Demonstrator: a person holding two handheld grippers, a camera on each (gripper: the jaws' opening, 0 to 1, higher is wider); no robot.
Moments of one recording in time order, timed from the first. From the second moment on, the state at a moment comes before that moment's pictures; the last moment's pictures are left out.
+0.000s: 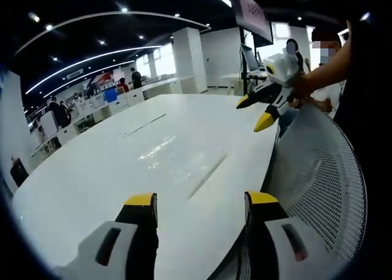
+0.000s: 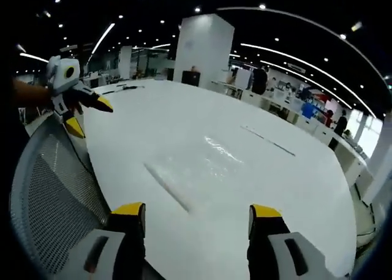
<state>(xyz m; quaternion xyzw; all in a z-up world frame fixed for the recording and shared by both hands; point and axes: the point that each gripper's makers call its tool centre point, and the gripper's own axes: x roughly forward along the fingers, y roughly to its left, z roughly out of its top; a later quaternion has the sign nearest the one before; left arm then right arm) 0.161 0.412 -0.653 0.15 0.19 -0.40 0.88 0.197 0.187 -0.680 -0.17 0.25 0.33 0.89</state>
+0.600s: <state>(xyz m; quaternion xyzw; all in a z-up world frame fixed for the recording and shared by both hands) 0.159 0.416 -0.663 0.11 0.19 -0.39 0.89 0.181 0.183 -0.685 -0.11 0.21 0.31 0.92</state>
